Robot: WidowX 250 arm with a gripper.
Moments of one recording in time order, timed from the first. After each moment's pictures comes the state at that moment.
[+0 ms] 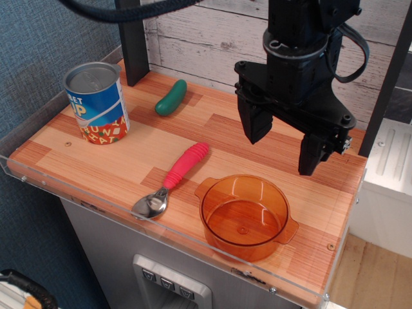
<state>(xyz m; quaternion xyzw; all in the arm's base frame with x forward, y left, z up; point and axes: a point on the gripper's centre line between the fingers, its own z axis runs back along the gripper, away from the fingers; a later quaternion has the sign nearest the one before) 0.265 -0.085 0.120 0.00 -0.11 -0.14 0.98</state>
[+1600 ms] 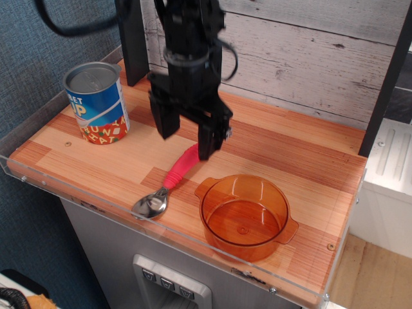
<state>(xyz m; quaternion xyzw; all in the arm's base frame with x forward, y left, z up) 0.287 0.030 0.054 0.03 -0.03 -0.07 1.00</state>
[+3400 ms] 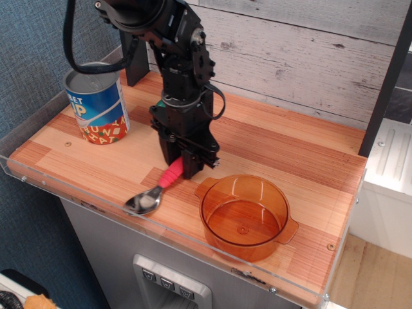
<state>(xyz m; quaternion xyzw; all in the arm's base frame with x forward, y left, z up) 0.286 0.052 0.007 0.04 -0.01 -0.11 0.99</state>
